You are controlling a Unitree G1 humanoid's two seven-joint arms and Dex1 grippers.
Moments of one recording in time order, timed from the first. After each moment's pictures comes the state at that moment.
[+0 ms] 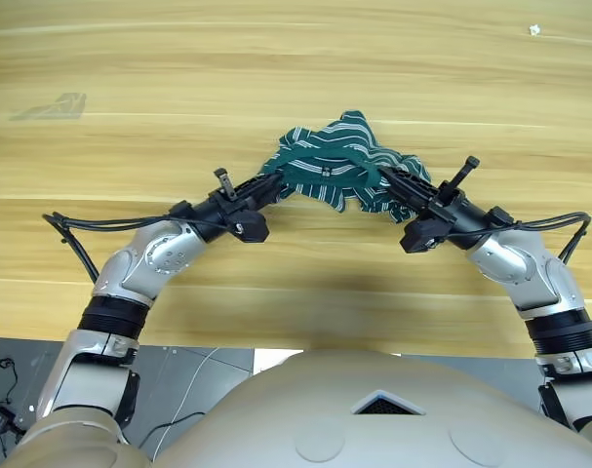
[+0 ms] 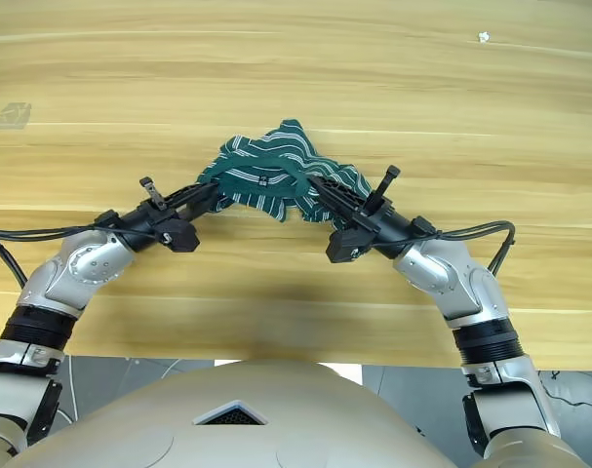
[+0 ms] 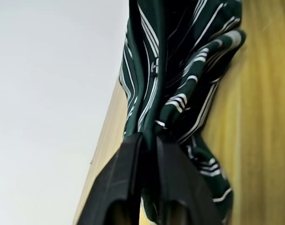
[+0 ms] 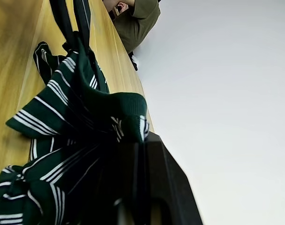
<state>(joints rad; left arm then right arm) -0.05 0.66 -0.28 0.23 0.46 -0.76 -0.27 0.01 -0.58 0.25 0.00 -0.59 -0.73 0.18</state>
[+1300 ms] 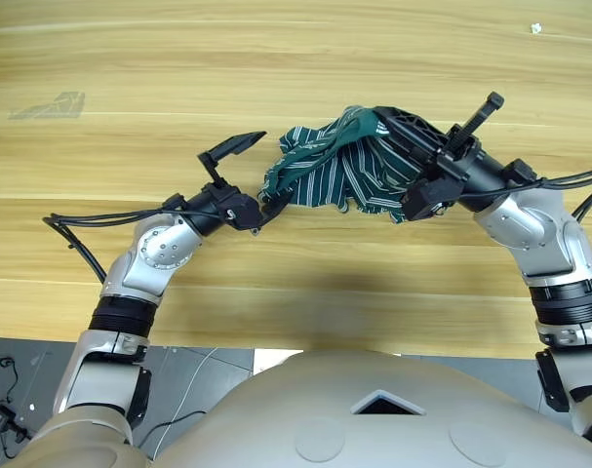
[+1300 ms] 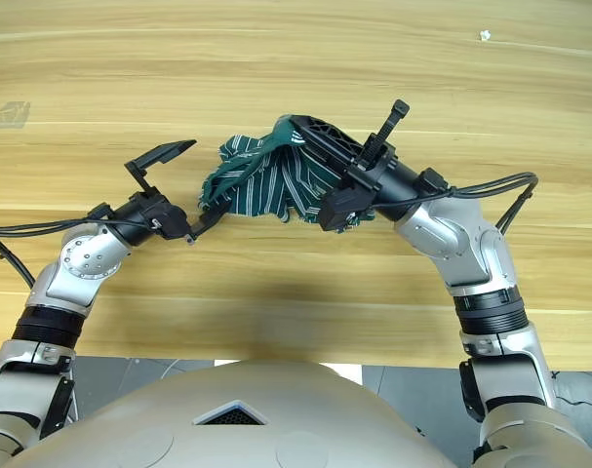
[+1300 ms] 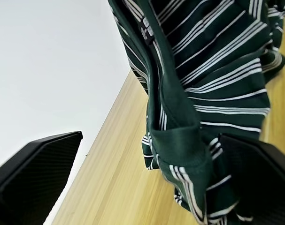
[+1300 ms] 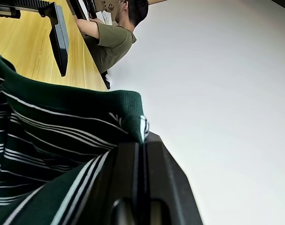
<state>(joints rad) -0.05 0.59 -0.21 0.28 0.31 -0.76 -0.35 -0.17 -0.56 0.23 -0.08 -0.54 -0.71 0.22</state>
